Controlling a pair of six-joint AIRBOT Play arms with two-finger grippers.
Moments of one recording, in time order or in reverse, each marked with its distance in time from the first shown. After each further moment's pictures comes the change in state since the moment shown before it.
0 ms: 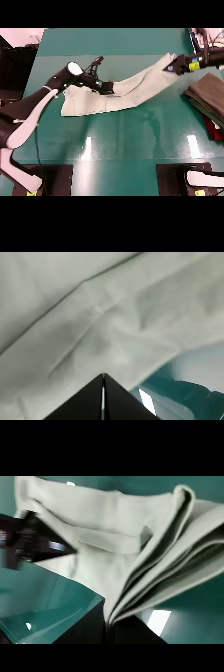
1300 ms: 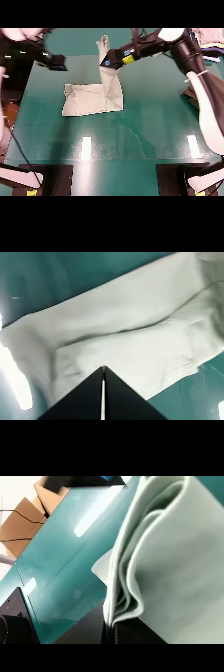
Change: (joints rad) left arm 0.417 0.195 0.291 0.422 -0.420 -0.034; right arm 0.555 -0.286 0.371 -0.006 -0.221 0.090
